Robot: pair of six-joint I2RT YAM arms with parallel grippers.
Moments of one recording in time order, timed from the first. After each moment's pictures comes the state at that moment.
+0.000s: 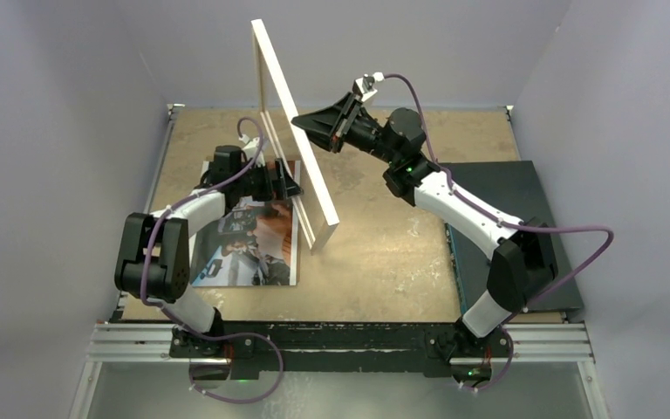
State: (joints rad) left arm -0.13 1.60 0.90 0.06 0.63 -0.36; right arm 0.64 1.61 1.36 0.52 -0.52 1.48
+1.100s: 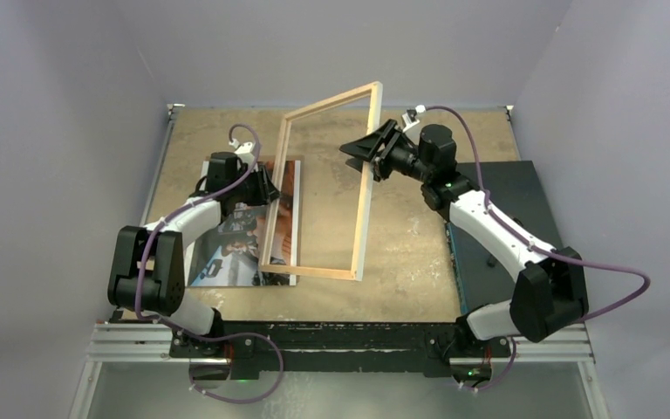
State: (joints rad) left arm -0.13 1.53 0.83 0.03 0.40 -0.29; right arm 0.45 1.40 1.07 0.20 -0.52 1.30
